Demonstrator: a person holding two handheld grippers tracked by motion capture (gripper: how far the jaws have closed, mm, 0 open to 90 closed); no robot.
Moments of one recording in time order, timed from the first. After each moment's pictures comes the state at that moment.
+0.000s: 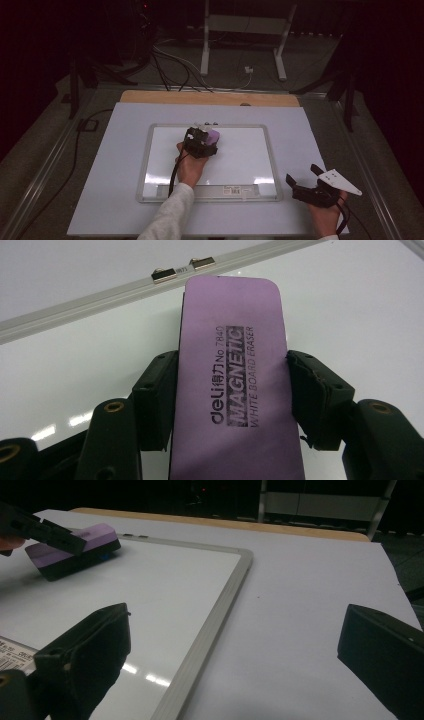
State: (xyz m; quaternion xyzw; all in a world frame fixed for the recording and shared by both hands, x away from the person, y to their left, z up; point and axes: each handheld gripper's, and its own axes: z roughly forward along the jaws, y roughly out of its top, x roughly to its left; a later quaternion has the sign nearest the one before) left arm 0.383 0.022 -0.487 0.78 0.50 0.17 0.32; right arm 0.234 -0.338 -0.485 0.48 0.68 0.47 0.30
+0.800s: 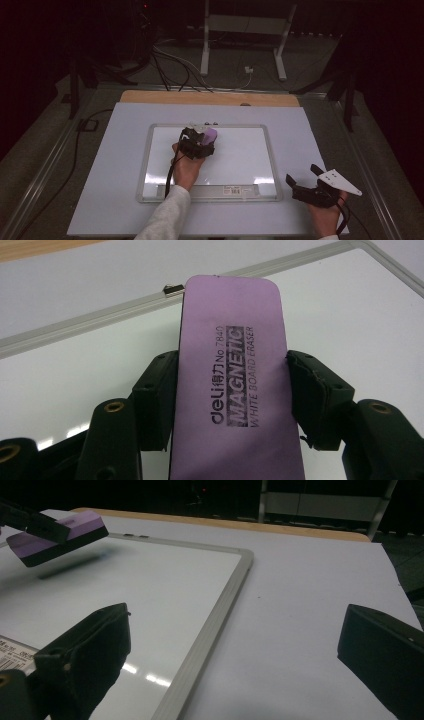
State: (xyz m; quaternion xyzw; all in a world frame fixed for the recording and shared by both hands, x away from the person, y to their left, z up) left arm 0.370 0.035 -0.475 0.77 0.50 0.19 0.34; right arm 0.233 -0.338 -0.484 0.48 0.68 0.47 0.30
